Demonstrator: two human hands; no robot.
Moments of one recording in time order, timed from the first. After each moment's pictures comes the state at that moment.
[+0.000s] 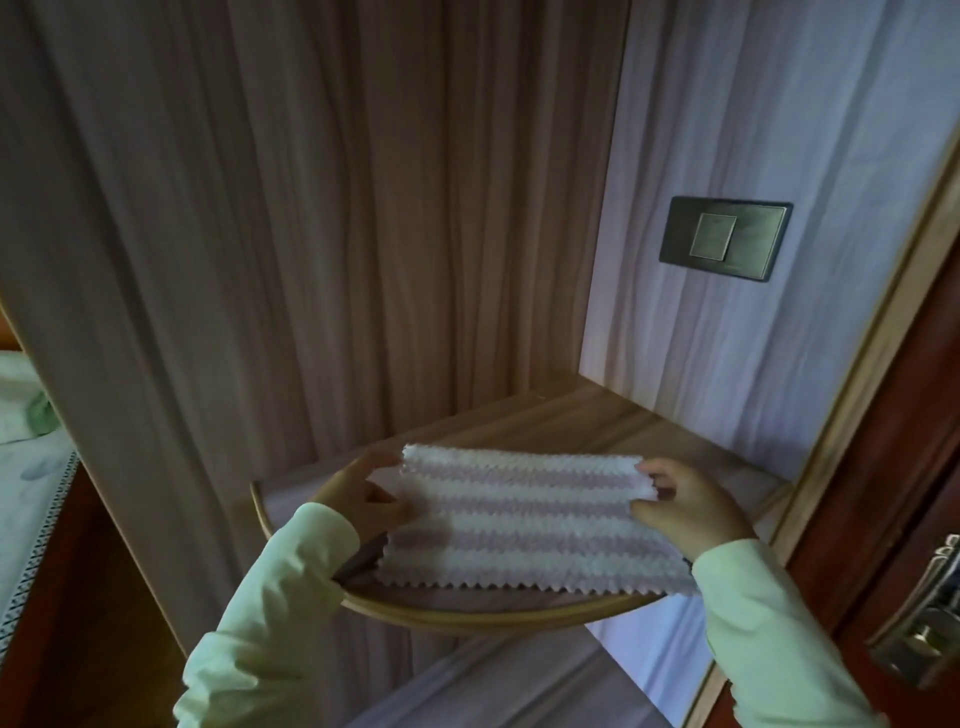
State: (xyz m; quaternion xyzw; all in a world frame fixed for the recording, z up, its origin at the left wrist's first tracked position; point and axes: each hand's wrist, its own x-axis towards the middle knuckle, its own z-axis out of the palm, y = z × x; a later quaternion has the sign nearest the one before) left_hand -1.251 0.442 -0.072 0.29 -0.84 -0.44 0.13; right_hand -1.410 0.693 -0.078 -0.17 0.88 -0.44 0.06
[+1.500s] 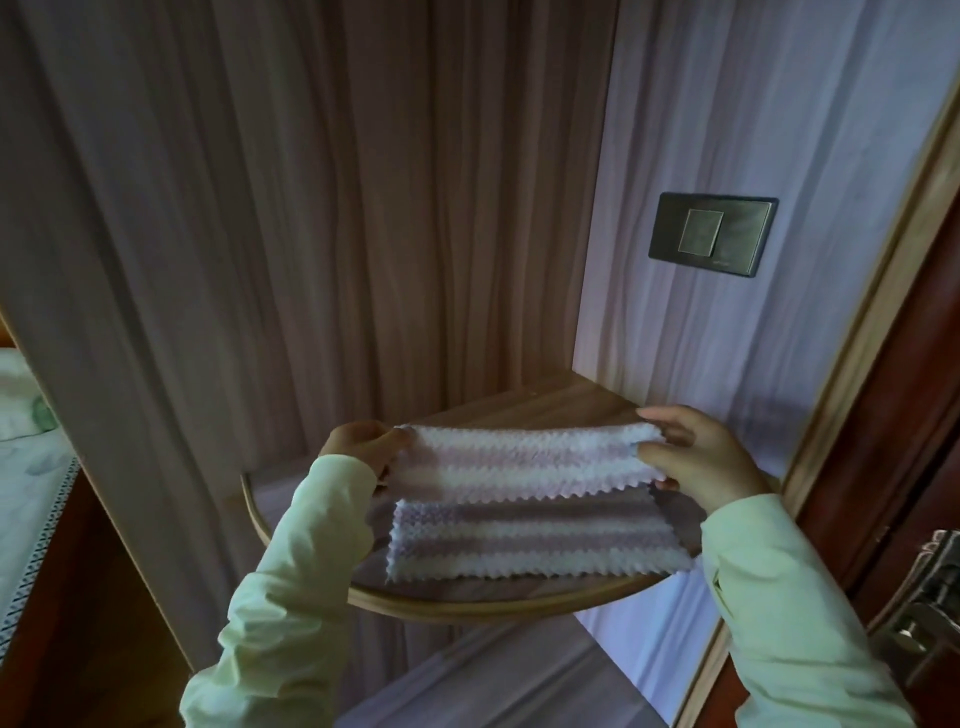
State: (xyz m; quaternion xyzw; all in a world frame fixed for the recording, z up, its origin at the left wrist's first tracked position) left_hand -1.277 0.461 -0.044 0.37 -0.70 -0.57 0.23; right_hand -1.429 0.699 -0.050 -0.19 0.75 -0.63 0.07
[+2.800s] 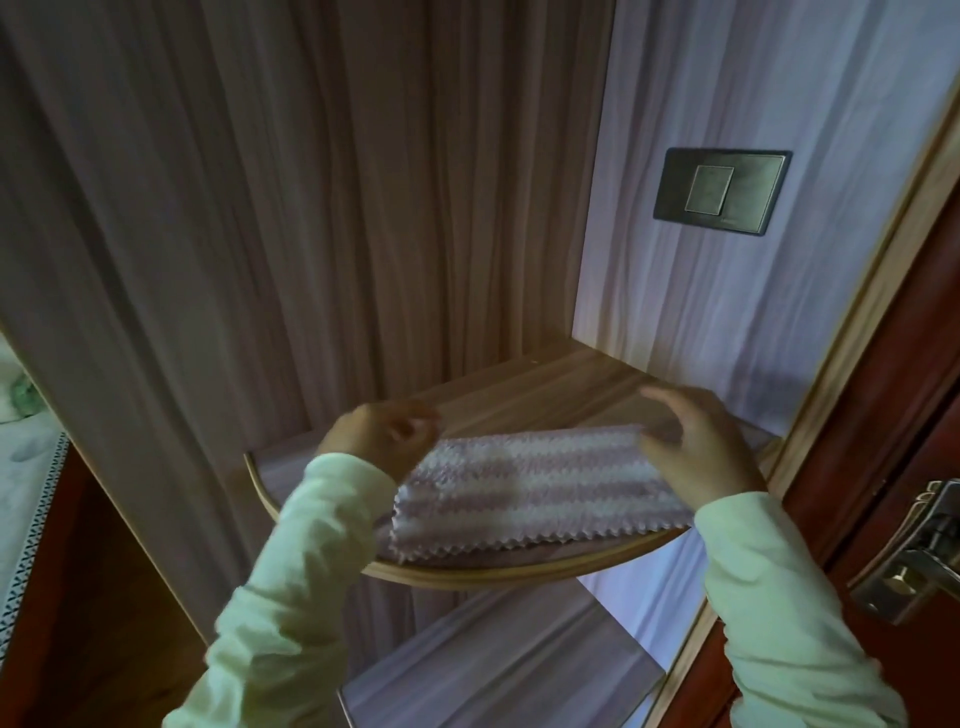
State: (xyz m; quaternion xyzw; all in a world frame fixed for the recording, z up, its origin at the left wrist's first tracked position) left_hand -1.256 0.473 -0.045 0.25 -0.89 -0.30 0.24; right_hand -1.395 0.695 -0.058 -0.24 0.89 -0.38 -0.11
